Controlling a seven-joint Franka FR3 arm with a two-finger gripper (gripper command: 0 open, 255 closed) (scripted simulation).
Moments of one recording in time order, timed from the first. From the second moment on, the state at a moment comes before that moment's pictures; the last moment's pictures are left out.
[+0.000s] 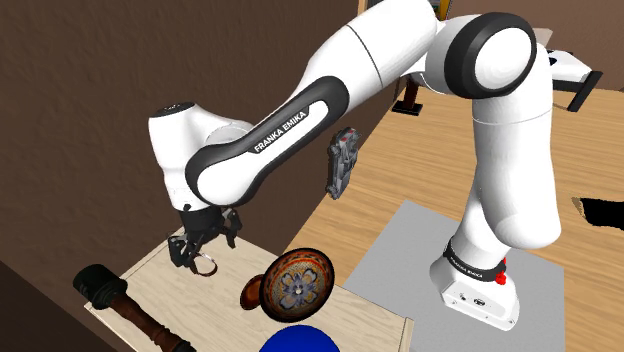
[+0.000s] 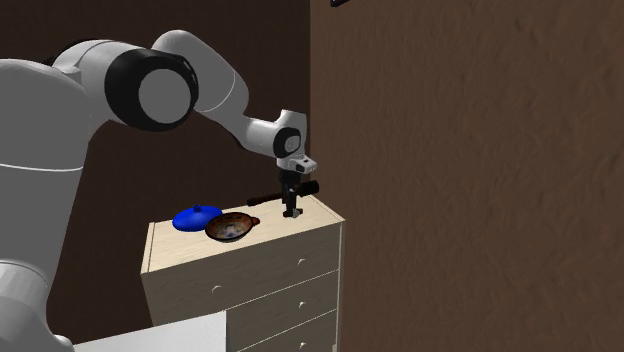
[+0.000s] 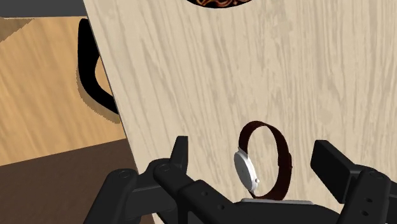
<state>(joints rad) 0.33 0.40 0.43 -1.79 -0.05 2.17 0.80</state>
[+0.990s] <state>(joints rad) 0.34 0.42 0.43 -1.79 -0.06 2.18 0.81</state>
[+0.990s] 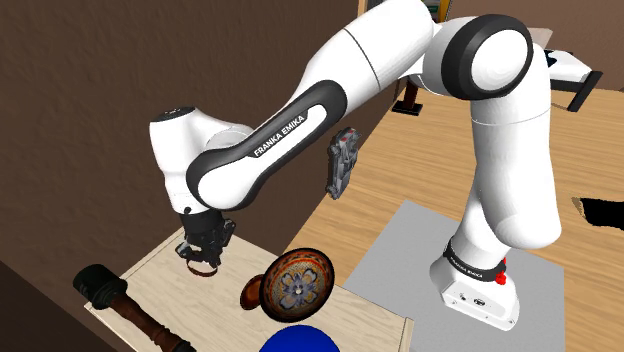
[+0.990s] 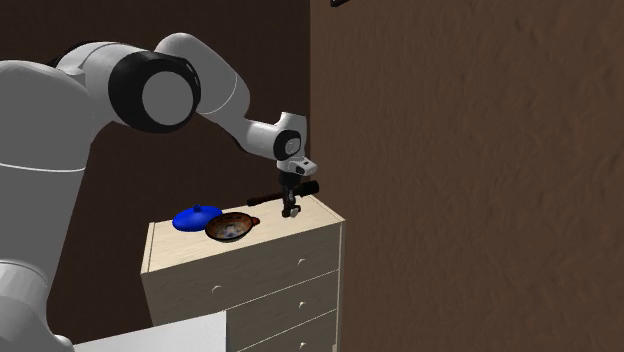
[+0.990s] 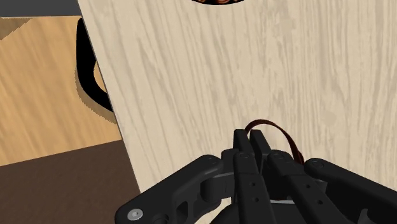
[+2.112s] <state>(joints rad) 0.33 0.35 0.45 -1.71 -0.03 2.03 0.80</state>
